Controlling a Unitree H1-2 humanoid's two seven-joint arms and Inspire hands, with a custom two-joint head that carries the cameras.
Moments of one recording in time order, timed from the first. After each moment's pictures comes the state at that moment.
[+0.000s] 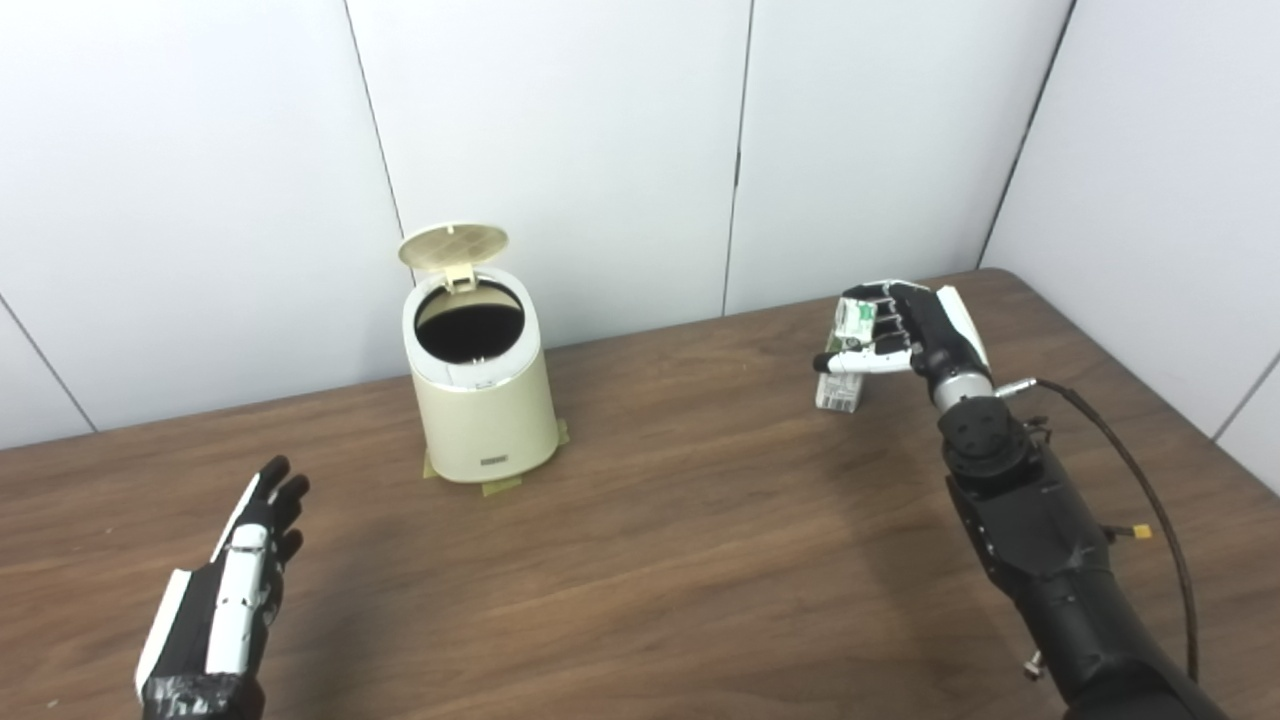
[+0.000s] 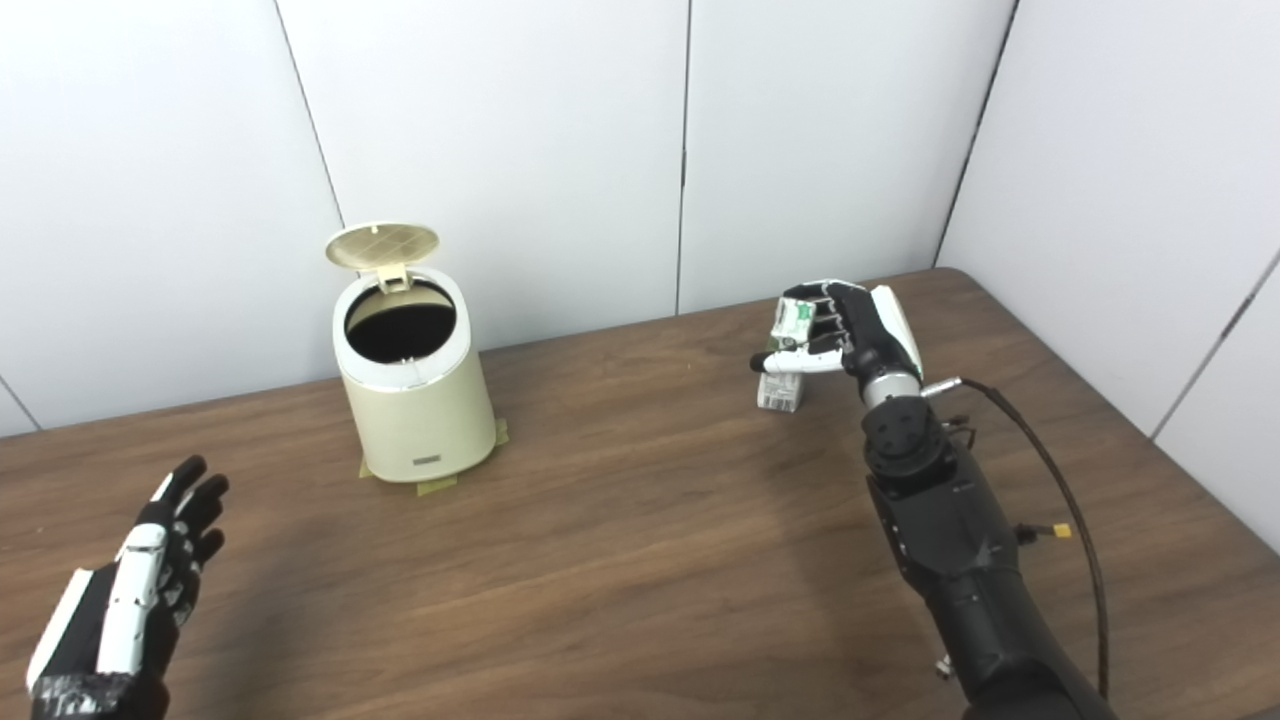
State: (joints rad) left arm -0.02 0.13 0.02 -0.44 -0.06 0.42 -0.12; right arm -0.45 -0.42 -0.13 0.34 -0.23 0.24 -0.13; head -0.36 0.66
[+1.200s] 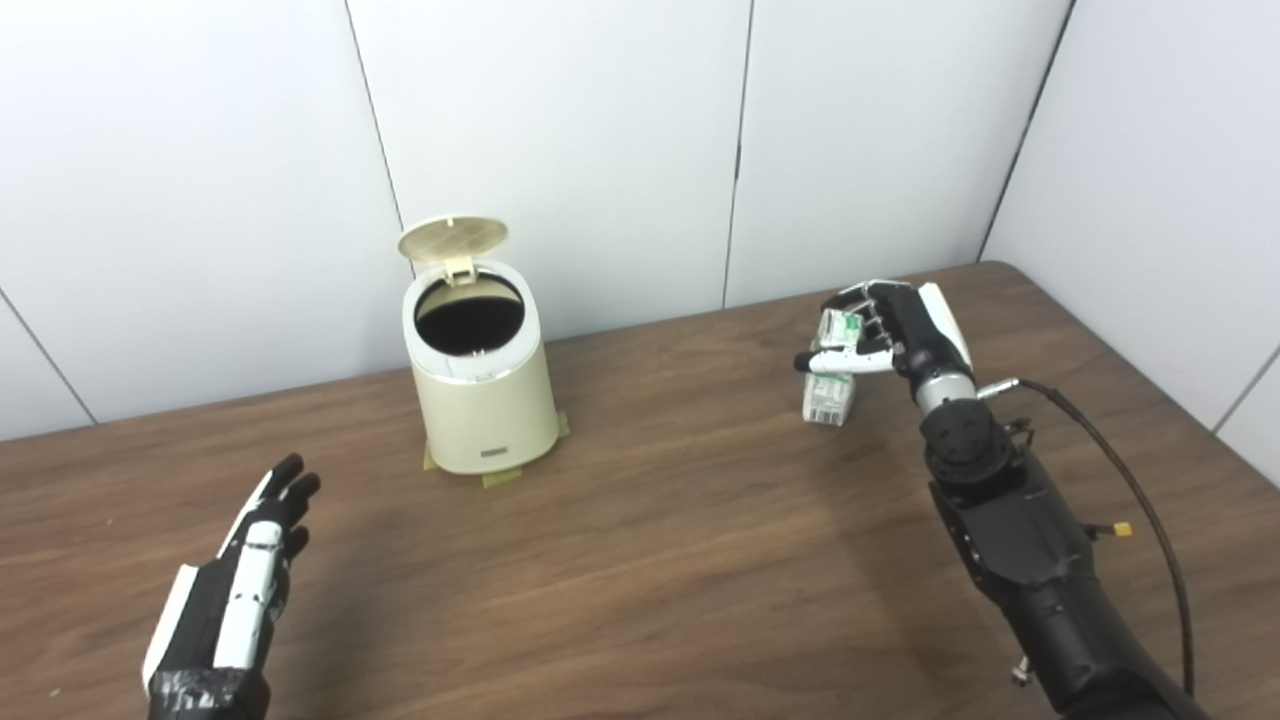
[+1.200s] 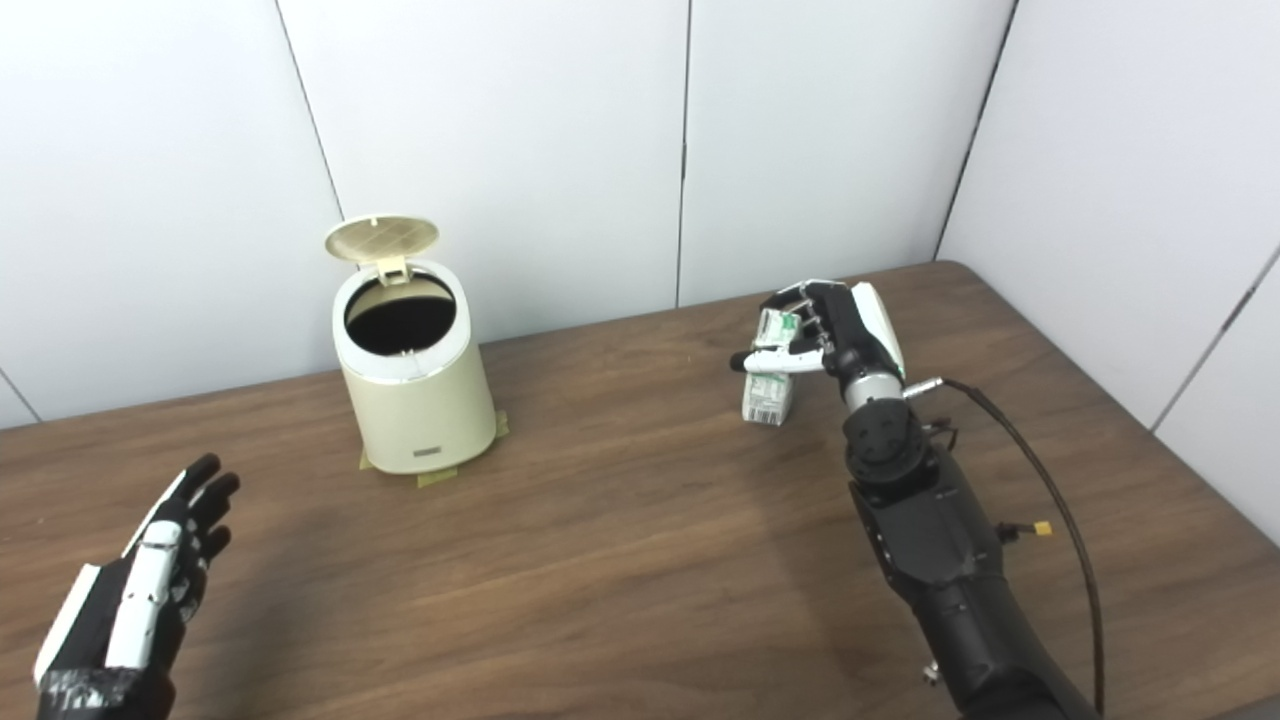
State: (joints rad) left arm -0.01 0.14 0.00 -0.44 -0.06 0.42 -0.12; right arm -0.41 -0.40 -0.09 0.27 -0.27 0.26 -0.14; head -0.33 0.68
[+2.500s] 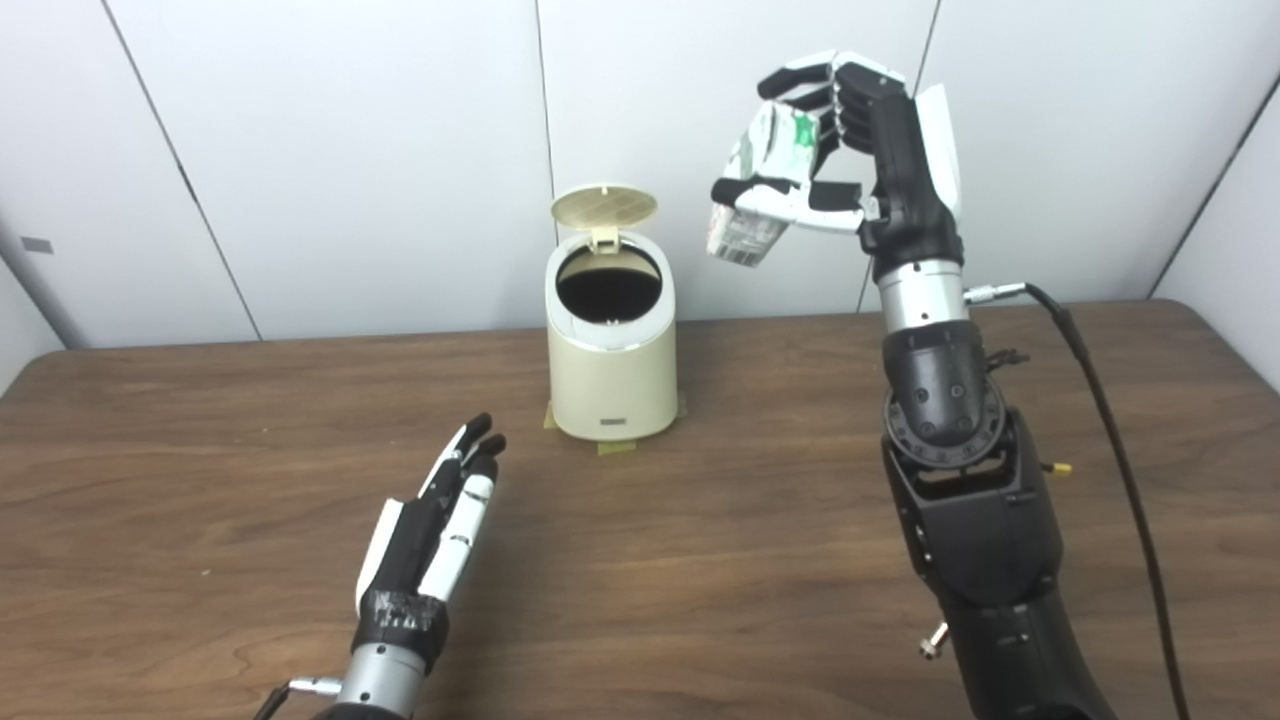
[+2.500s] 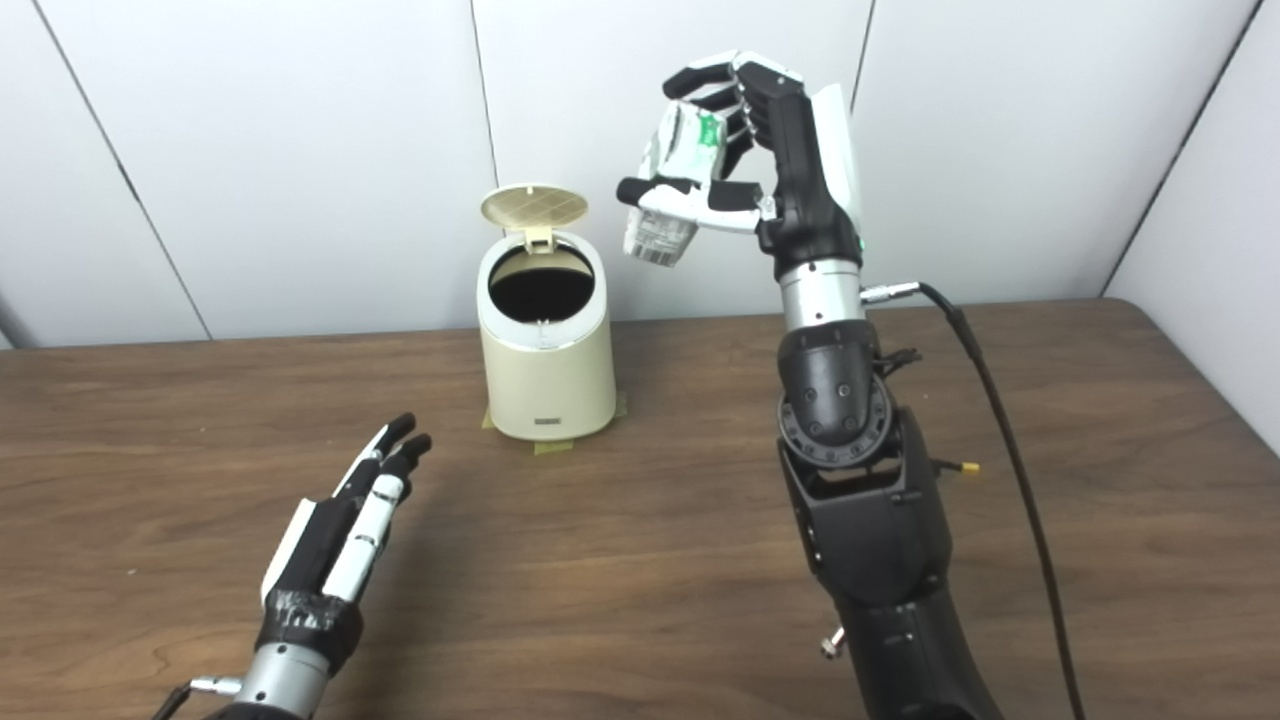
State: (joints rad) left arm 0.03 0.00 -0.07 -0.36 0.05 0.30 -0.06; right arm -0.63 -0.07 0.06 -0.14 -0.43 0.18 -0.17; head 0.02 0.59
